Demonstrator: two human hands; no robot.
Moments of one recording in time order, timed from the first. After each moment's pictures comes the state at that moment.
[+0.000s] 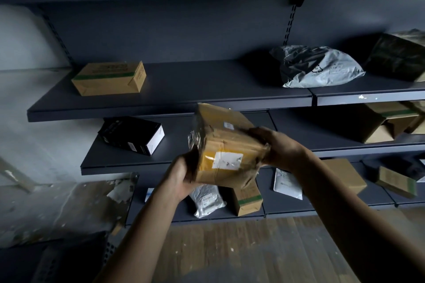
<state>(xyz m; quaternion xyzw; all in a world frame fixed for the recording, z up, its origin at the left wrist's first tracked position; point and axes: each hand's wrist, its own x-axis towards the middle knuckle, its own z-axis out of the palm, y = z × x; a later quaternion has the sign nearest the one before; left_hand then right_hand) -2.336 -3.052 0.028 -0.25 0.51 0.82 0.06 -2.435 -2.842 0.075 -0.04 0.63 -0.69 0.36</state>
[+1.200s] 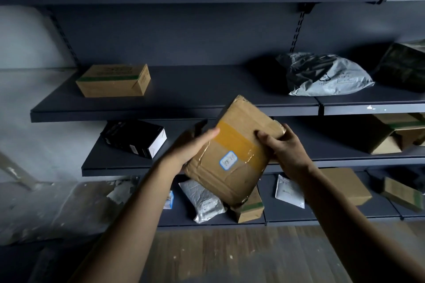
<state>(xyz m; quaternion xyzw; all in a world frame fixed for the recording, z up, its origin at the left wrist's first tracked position) -2.372 -3.068 0.086 -0.10 0.78 0.61 0.01 -2.446 -2.840 0.060 -0.06 0.65 -0.75 0.12</state>
